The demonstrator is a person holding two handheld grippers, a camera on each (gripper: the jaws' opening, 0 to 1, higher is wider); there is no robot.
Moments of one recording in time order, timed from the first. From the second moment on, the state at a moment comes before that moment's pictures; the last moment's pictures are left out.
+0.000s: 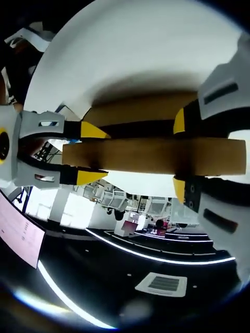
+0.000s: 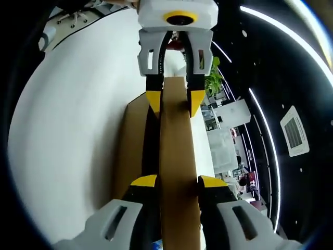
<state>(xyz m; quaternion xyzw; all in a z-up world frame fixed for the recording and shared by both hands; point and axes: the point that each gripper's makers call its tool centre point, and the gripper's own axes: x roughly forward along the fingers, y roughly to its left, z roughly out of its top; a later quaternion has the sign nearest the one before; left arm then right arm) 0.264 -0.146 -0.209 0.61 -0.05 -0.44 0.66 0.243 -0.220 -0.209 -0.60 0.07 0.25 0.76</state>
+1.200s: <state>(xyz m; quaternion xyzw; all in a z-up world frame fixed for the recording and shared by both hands) 0.254 -0.139 -0.250 0.64 -0.07 -0.40 0.65 0.226 -0.213 -0.250 -0.61 0.03 0.23 0.76</state>
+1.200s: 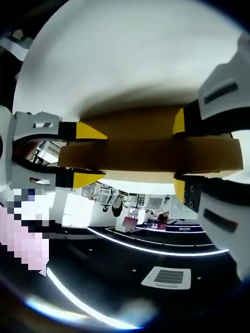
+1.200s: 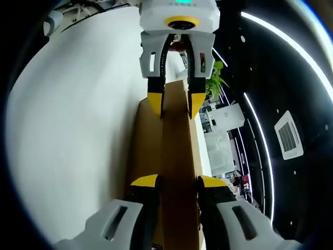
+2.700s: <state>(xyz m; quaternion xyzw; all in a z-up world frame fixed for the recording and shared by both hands) 0.250 -0.138 -0.272 0.66 -0.14 -0.31 0.67 0.226 -0.258 -0.247 -0.64 0.06 0.16 0.75</state>
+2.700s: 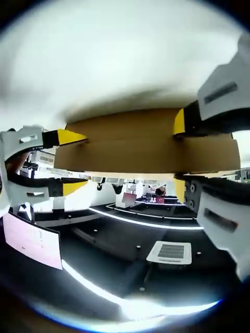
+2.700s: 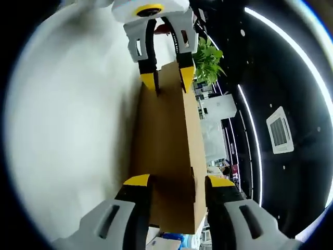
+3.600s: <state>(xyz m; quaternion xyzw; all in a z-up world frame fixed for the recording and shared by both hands) 0.262 -0.105 -0.270 0.67 -0.12 -0.29 0.67 0.224 -0.268 -0.274 -0.62 0.05 0.15 0.77</state>
